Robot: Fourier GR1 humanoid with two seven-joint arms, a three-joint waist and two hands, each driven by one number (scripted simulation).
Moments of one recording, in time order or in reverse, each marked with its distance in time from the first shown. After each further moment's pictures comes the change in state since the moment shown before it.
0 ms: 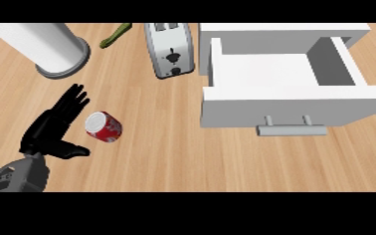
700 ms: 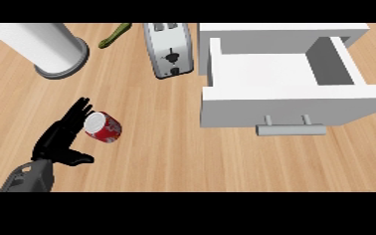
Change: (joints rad) left arm -0.111 0.037 -0.005 0.447 -0.135 -0.048 -0.300; right arm 0.005 0.031 -0.053 -0.059 -0.044 0.041 0.047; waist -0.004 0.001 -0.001
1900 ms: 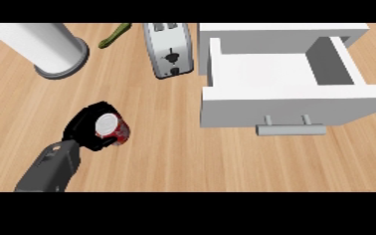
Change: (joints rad) left arm -0.218 -0.065 0.009 0.278 -0.002 -0.084 -0.036; right arm -0.008 0.034 -0.026 -0.047 -0.054 0.016 0.091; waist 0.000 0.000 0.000
